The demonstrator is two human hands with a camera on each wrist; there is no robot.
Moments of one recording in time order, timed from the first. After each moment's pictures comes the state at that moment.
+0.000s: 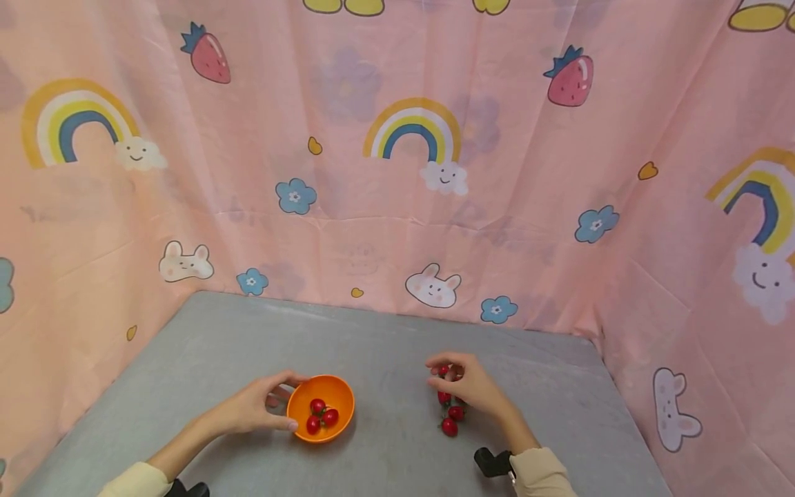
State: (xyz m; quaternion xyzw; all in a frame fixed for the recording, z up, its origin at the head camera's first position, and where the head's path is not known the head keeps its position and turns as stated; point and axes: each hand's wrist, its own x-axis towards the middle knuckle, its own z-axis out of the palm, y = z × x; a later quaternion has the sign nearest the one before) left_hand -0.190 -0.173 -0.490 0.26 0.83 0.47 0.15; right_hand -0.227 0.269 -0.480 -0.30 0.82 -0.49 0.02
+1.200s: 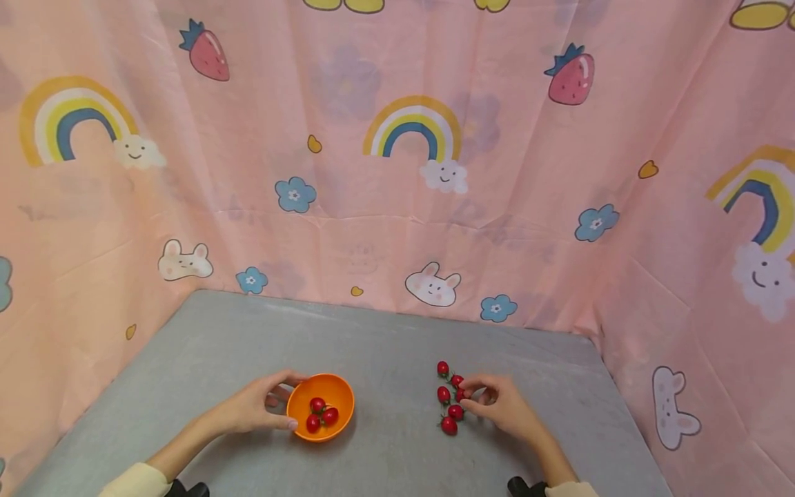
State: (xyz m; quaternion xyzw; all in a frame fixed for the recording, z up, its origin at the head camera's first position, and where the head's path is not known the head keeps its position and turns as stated) left_hand -0.188 -0.173 -0.489 0.26 0.82 0.48 0.15; right_hand -0.195 0.321 -0.496 -0.22 0.85 -0.48 0.05
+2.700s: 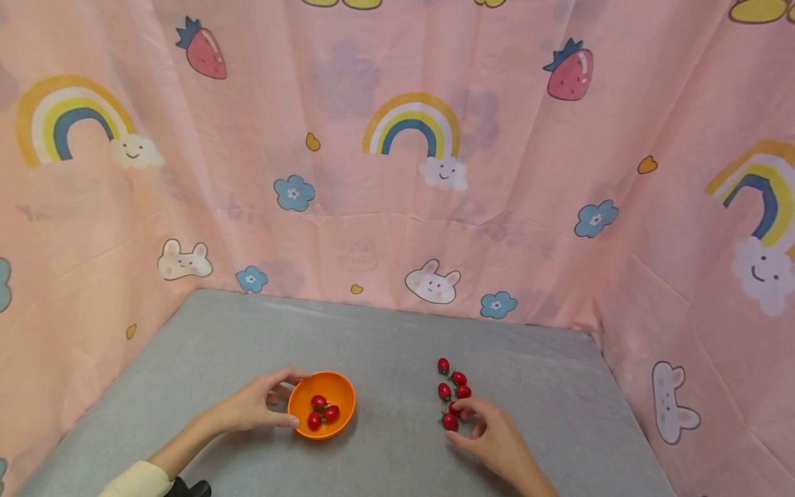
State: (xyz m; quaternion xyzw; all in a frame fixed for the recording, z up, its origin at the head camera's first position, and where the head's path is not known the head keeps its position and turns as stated) left_hand -0.188 -0.173 -0.487 0.27 0.83 0.47 0.15; right_hand -0.140 0.280 -0.498 -0.11 0.90 -0.42 0.01
